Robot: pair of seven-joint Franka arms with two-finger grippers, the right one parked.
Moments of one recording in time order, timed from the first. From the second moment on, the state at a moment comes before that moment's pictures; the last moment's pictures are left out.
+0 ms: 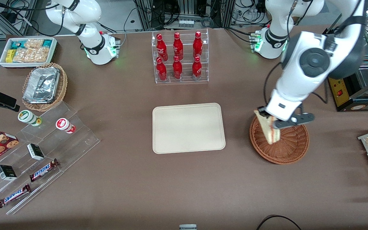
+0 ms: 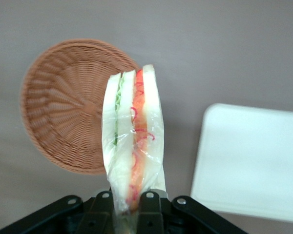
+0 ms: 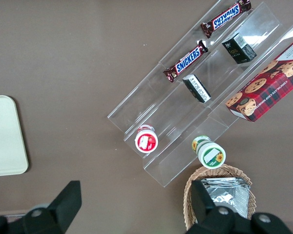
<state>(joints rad) -0.31 0.14 -0.12 -1.76 0.06 1.86 -0.57</state>
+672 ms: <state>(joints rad) -0.62 0.38 -0.12 -1.62 0.06 1.90 -0.64</state>
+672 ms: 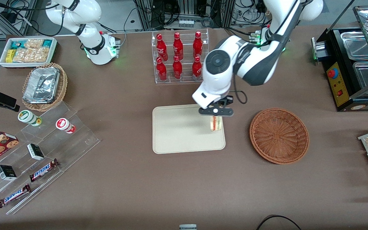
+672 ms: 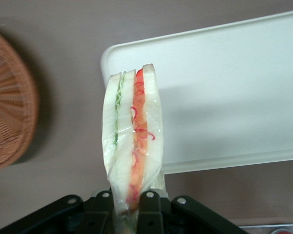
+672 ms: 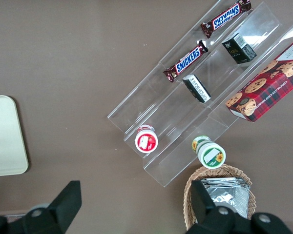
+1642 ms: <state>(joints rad) -0.74 0.65 -0.11 -1.57 0.06 2.18 -0.79</state>
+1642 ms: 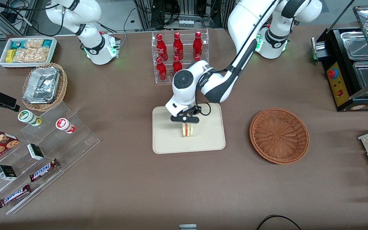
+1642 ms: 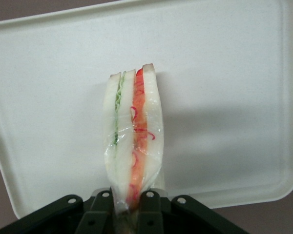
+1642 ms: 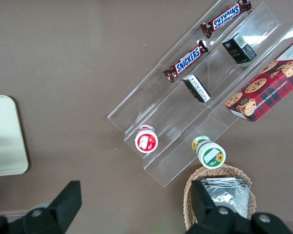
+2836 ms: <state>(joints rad) -0.75 0.40 -0.01 -1.51 0.06 1.90 -0.84</state>
